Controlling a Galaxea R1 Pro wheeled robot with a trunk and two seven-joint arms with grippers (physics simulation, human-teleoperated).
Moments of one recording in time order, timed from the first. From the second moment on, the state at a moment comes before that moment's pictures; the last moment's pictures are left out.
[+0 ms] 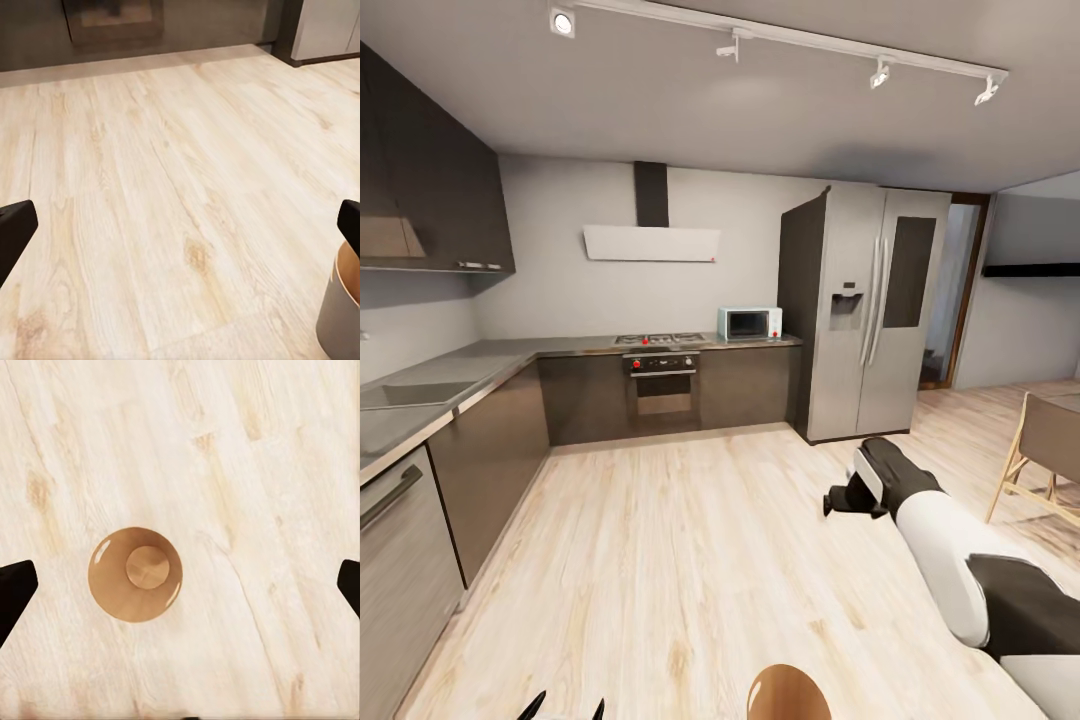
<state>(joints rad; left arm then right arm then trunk) 0.18 0.03 0.02 -1.09 0.00 -0.30 -0.11 -1.07 -0.05 -0.08 -0.35 0.03 1.04 -0.03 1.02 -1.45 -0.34</state>
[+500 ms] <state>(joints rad) 0.18 0.03 0.02 -1.09 0.00 -0.29 -0.11 -1.09 -0.03 -0.03 -0.31 0.03 1.04 -0.04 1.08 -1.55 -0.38</state>
